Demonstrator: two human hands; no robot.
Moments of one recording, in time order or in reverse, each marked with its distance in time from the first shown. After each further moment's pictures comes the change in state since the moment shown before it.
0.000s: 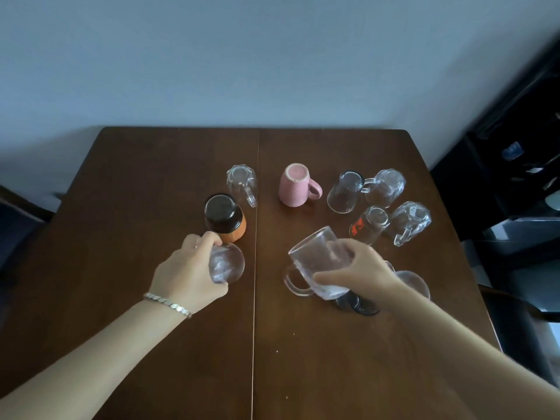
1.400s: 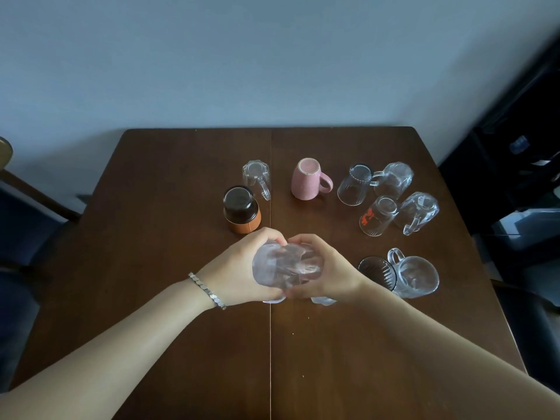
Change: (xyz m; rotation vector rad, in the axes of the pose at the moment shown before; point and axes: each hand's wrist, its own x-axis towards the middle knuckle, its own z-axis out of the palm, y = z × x) left_hand -0.028 0.018 -0.008 -0.525 -0.219 0.414; right_hand -0.009 -0.001 0.064 0.206 -0.211 -0.395
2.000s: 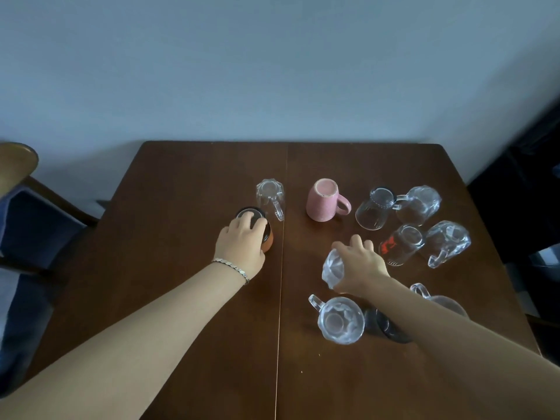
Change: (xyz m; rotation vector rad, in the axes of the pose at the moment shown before) left_hand 0.083 -0.039 -0.018 0.766 0.222 -0.314; right_hand 0.084 0.043 -0.053 -1.159 0.096 0.258
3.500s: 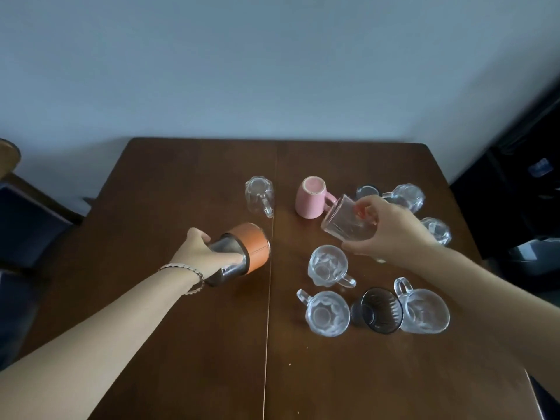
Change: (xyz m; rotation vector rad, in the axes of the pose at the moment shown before) left_hand -0.029 -0.026 -0.023 -0.768 -0.279 -0.625; right_hand -0.058 0.024 -0.114 0.409 0.174 -0.032
